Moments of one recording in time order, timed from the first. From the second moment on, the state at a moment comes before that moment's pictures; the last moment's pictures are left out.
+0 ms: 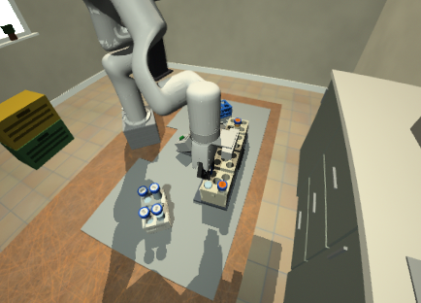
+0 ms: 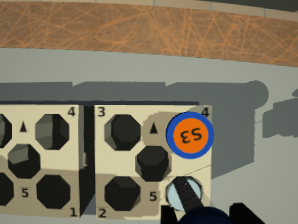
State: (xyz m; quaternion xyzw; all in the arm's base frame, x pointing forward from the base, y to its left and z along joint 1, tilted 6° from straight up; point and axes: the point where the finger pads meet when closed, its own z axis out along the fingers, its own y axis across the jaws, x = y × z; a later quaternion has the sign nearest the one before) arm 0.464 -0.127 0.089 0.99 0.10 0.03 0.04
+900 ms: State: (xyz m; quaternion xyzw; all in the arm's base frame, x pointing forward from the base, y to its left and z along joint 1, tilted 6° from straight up) arm 0.466 -0.129 0.066 0.99 0.10 0.03 0.04
